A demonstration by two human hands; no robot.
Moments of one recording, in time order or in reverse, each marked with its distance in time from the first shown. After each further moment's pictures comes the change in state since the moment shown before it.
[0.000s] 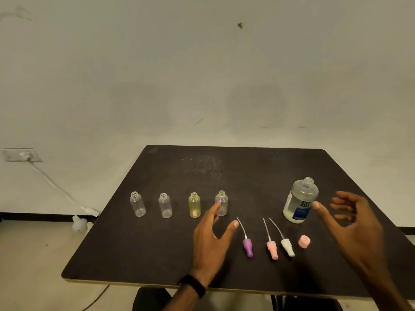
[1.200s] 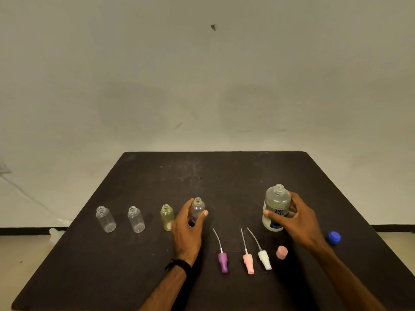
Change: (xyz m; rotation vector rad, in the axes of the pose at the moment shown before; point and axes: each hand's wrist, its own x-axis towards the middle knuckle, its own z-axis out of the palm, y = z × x) left_hand 0.068 -0.038 0.049 -0.013 0.163 -0.088; right_hand 0.059 0.058 0.056 0.186 -0.422 0.144
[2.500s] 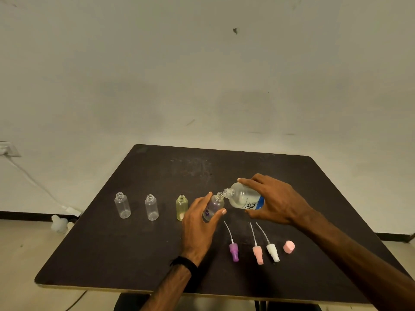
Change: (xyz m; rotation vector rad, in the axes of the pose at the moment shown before) left_hand -0.020 0.036 -0.036 0.140 -0.080 0.262; right_hand 0.011 -0.103 0.034 -0.855 -0.298 -0.724
